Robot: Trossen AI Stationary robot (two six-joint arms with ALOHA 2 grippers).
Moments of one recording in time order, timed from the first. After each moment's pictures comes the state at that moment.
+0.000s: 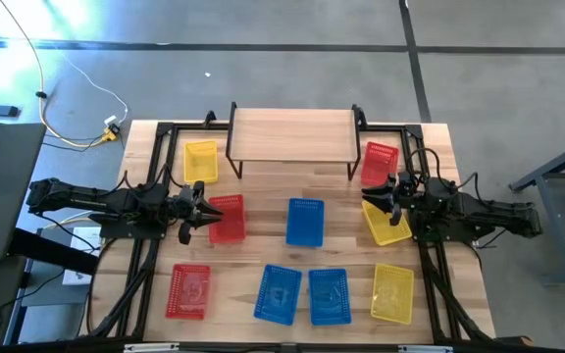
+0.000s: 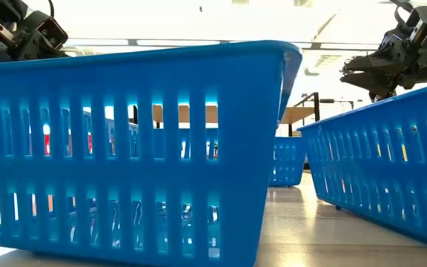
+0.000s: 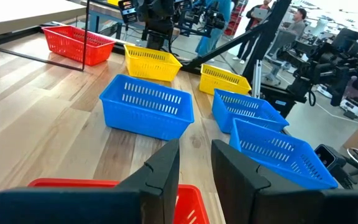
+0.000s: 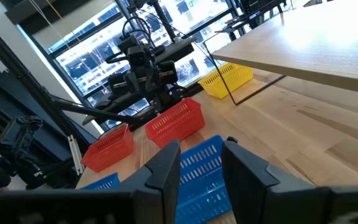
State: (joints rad) left arm 0.06 0.29 0.01 0.12 0.07 -0.28; right arm -0.13 0.02 0.03 -0.04 0.00 0.49
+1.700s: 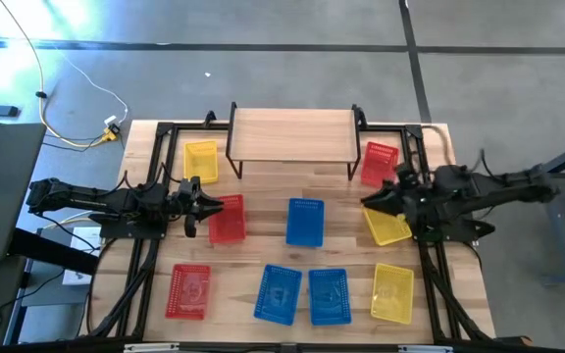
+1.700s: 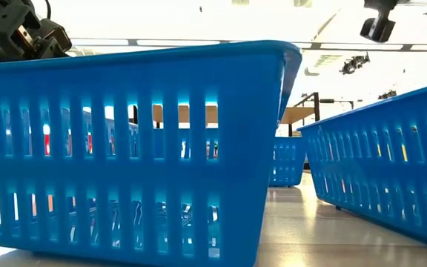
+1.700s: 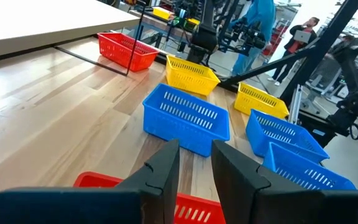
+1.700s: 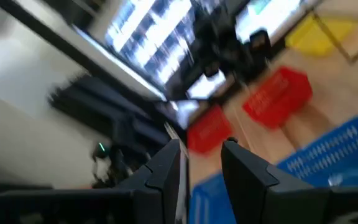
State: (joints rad) left arm 0.06 0.29 0.01 0.12 -0.11 -0.36; right arm 0.18 0.55 0.57 -0.11 0.02 0.84
